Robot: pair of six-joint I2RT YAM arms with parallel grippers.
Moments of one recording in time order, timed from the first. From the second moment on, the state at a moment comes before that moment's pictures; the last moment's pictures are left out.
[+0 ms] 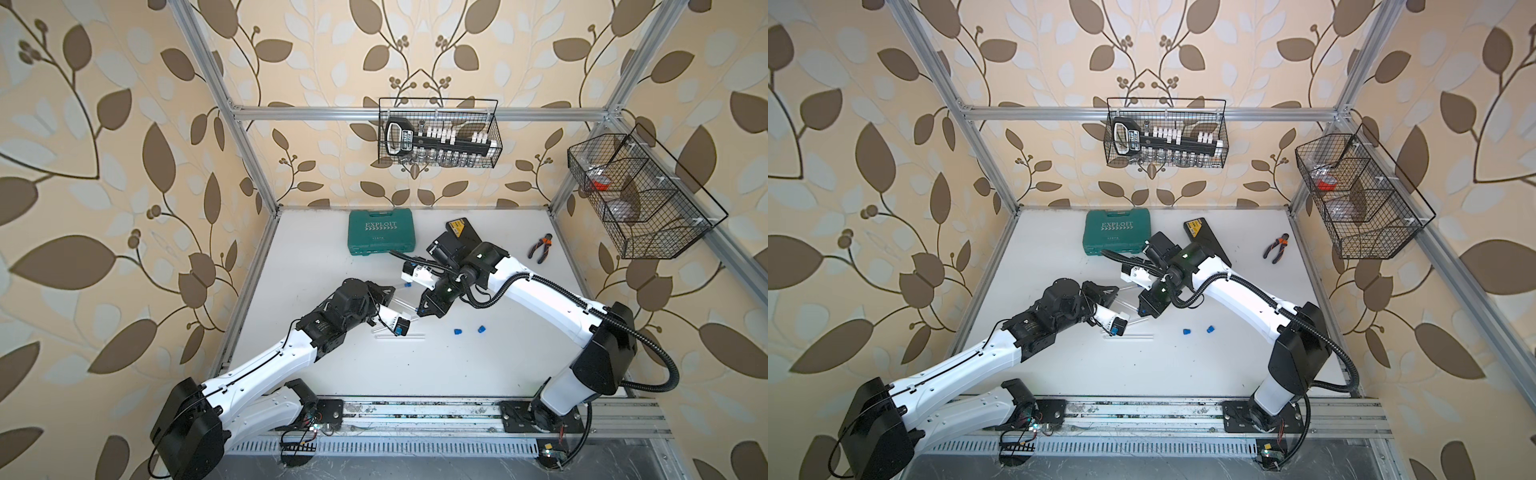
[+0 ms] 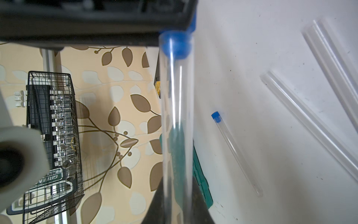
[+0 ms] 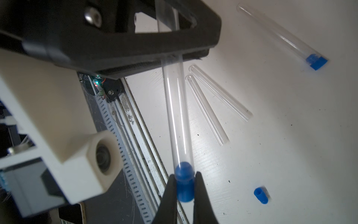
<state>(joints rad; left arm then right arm) -0.68 1.01 0.60 -0.07 0.04 1.53 0.73 1.64 1.49 -1.06 -0.44 -0.07</state>
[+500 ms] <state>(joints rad) -0.80 1.03 0.58 -0.04 0.22 1.41 0.53 1.34 1.37 -0.49 -0.45 0.08</state>
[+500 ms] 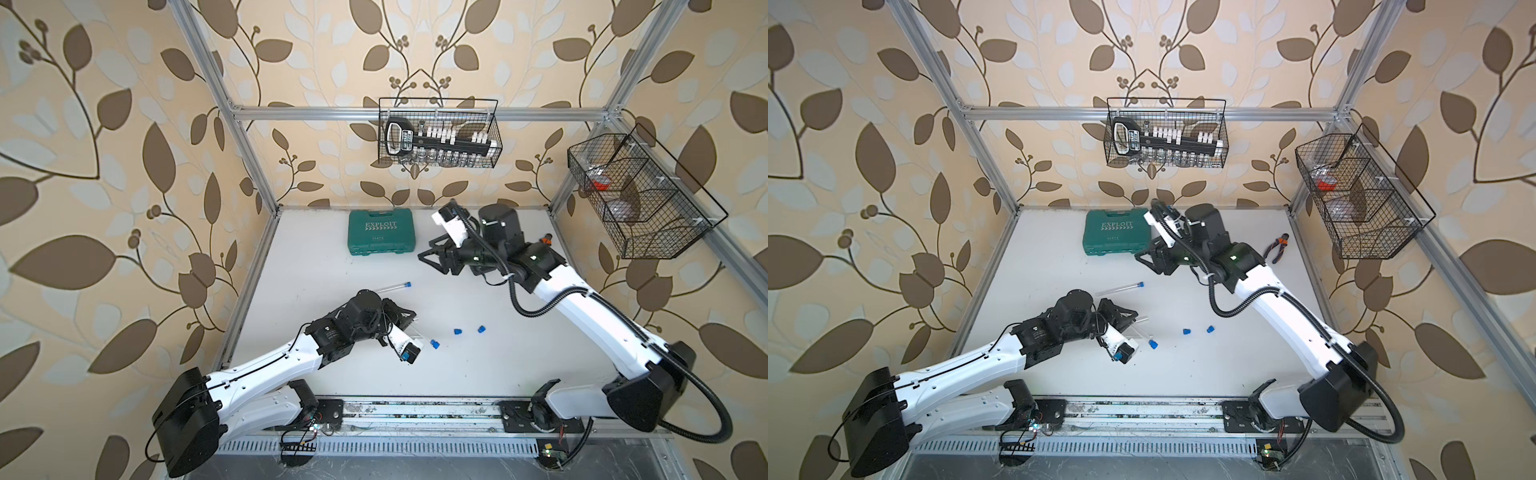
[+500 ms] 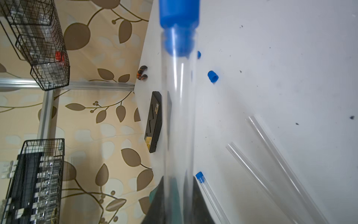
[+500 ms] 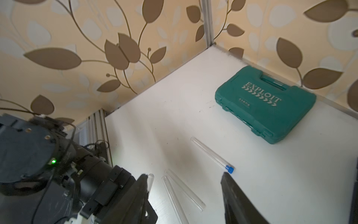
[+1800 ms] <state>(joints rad) -0.74 1.15 0.44 0.77 0.31 0.12 0.43 1.28 1.10 -0.19 -1.08 1.14</state>
